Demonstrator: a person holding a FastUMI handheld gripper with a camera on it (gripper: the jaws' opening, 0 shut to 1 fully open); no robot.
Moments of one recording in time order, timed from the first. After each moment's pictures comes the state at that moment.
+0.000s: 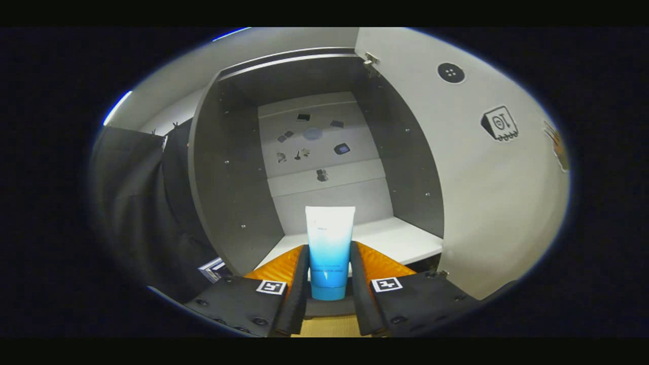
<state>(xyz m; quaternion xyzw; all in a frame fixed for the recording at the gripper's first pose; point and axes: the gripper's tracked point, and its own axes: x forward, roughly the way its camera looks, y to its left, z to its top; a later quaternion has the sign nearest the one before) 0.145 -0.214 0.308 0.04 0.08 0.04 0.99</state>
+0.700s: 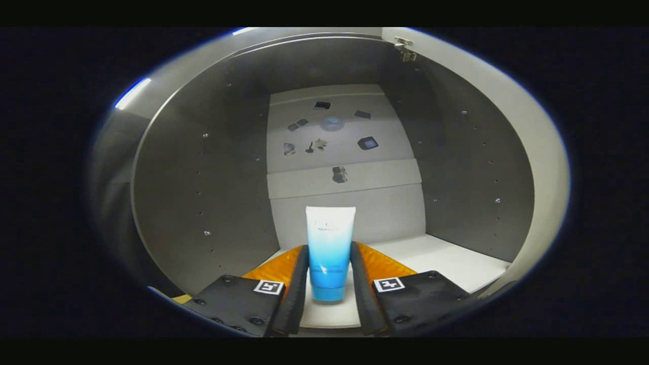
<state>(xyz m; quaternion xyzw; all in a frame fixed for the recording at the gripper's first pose) 0.239 -0.217 0.245 -0.01 0.08 0.08 0.99</state>
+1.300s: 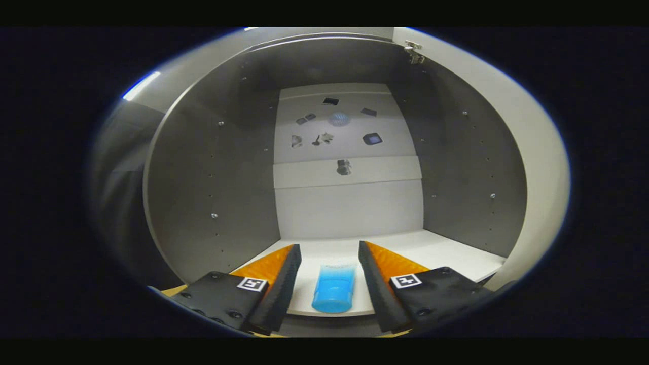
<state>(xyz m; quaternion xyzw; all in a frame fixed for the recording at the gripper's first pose) 0.215 -0.219 0.260 -0.02 0.06 0.08 1.00</state>
